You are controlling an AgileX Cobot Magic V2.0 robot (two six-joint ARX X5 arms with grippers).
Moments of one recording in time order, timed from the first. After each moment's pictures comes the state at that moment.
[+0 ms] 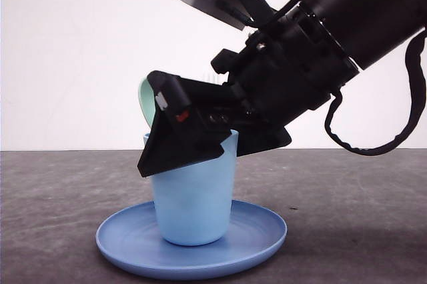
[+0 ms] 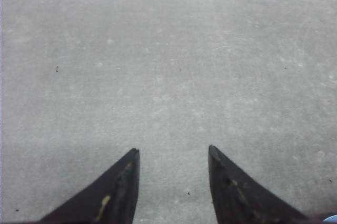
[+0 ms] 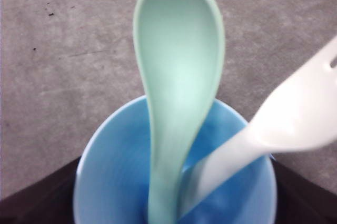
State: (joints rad) left arm -0.19 0.75 0.82 -0.51 -0.03 -0.09; right arm 0.97 1.45 0.55 0.35 -0.03 0.06
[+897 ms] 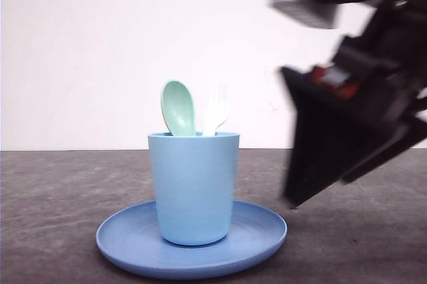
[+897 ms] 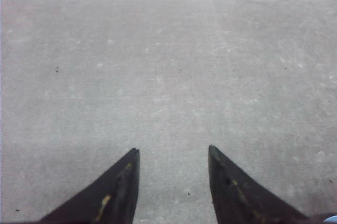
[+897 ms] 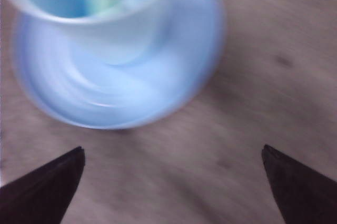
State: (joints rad) left arm -0.19 0.75 0.82 -0.51 -0.03 -0.09; right arm 0.81 1.07 0.57 -0.43 -0.02 0.09
